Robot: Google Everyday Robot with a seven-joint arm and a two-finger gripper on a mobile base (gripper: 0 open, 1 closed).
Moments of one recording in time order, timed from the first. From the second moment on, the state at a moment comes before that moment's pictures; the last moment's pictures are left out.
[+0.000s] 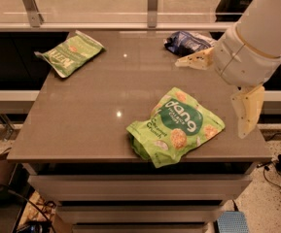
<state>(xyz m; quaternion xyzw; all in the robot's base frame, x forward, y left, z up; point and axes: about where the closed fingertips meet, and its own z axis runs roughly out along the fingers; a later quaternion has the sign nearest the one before) 0.440 -0.147 0.932 -0.87 0.46 -0.03 0.15</state>
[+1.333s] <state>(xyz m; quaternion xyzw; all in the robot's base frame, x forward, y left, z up) 0.454 -0.127 0.872 -0.88 0.47 -0.01 0.13</state>
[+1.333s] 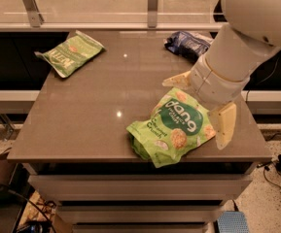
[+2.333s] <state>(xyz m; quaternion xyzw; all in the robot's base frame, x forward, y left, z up) 0.449 -0.085 0.825 -0.90 0.42 0.05 0.10</state>
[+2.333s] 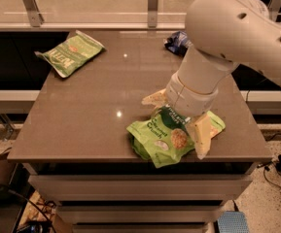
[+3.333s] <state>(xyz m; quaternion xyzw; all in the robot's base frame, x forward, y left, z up) 0.448 -0.084 0.827 -0.90 0.42 0.05 0.11</state>
